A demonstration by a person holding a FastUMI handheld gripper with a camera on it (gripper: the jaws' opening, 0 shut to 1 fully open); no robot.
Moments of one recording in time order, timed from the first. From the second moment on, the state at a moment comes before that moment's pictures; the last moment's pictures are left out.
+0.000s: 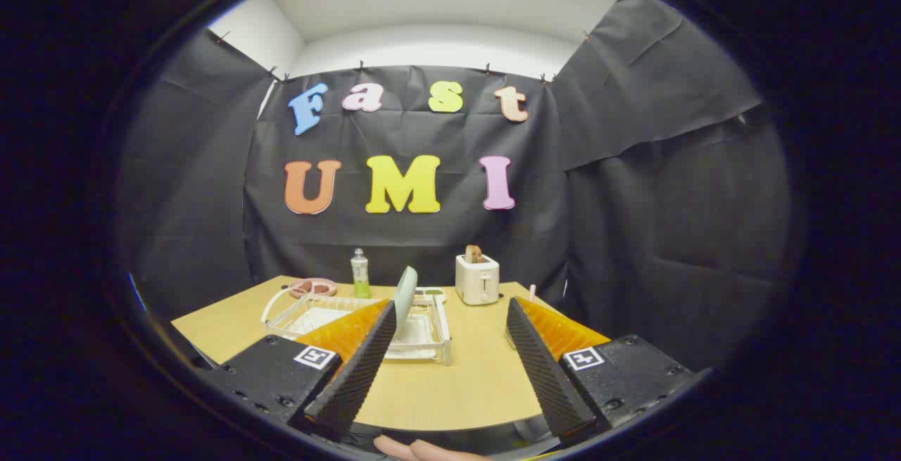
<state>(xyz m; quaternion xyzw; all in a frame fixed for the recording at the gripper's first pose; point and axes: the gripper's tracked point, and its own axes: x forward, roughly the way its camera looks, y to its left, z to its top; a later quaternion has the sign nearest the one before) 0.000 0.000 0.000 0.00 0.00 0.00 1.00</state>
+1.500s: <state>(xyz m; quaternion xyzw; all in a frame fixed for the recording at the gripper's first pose) 0.202 0.084 0.075 -0.10 0.16 0.03 0.98</state>
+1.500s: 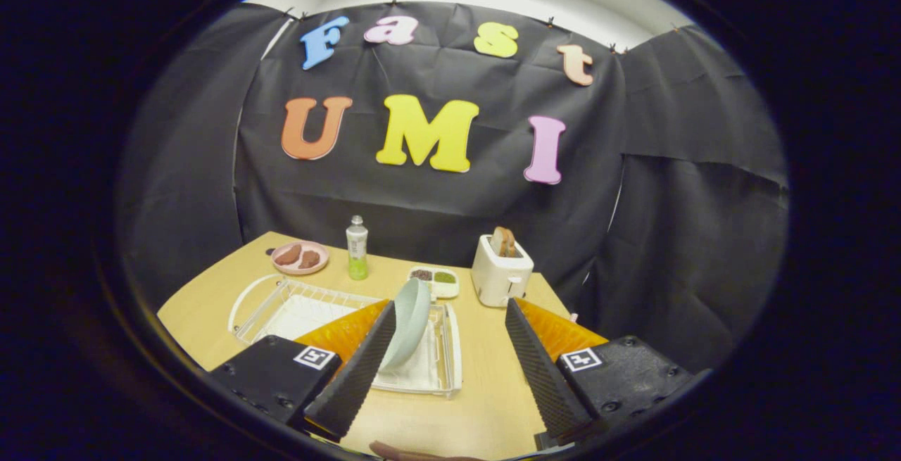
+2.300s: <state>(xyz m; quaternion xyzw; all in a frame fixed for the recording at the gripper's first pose) 0.333 0.118 -0.003 -0.17 0.47 -0.05 0.86</state>
